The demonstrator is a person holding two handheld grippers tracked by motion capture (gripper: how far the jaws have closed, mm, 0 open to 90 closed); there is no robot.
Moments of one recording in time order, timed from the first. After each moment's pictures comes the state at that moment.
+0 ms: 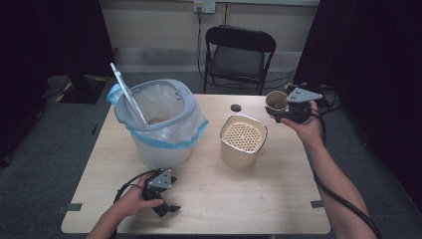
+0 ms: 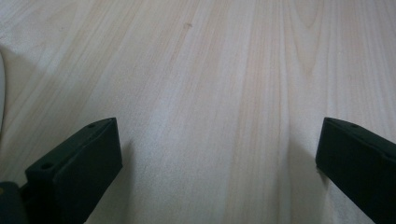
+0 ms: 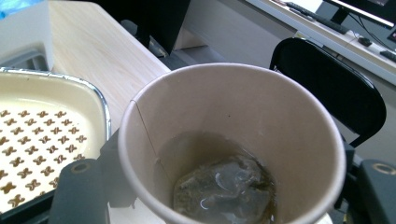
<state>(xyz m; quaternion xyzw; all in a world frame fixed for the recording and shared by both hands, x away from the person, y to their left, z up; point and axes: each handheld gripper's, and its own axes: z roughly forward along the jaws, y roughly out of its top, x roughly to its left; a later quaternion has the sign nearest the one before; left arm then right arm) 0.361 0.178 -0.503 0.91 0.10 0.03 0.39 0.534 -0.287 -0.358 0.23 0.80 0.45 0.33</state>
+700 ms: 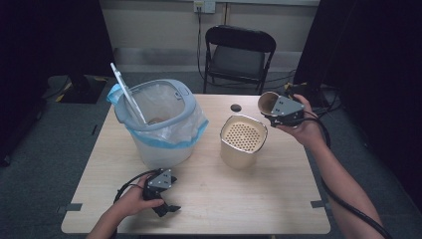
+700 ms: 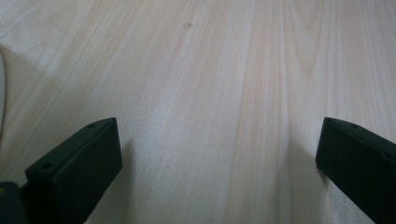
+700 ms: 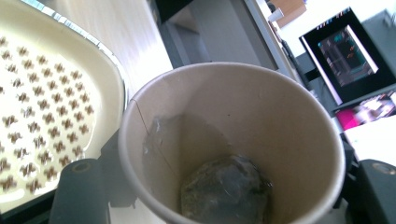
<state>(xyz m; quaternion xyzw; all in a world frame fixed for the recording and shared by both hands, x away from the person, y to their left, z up) 0.361 0.178 -0.503 0.91 0.10 0.04 0.39 0.497 -0.247 -0.331 0.04 0.84 0.30 0.46</state>
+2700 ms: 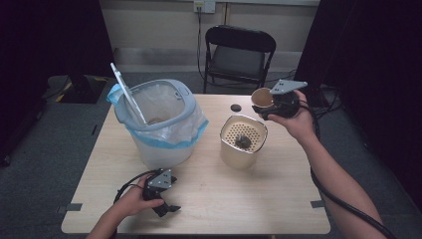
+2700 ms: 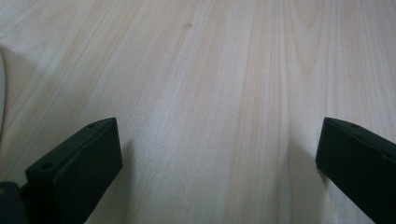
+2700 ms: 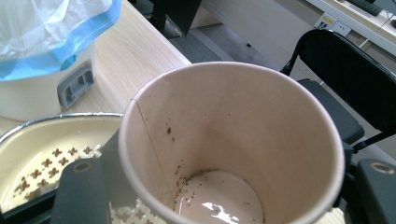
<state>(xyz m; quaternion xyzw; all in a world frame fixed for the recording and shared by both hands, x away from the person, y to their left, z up) 0.361 0.179 -0.503 0.91 0.10 0.04 0.39 0.510 -0.229 -0.307 0.24 0.83 0.40 0.29</state>
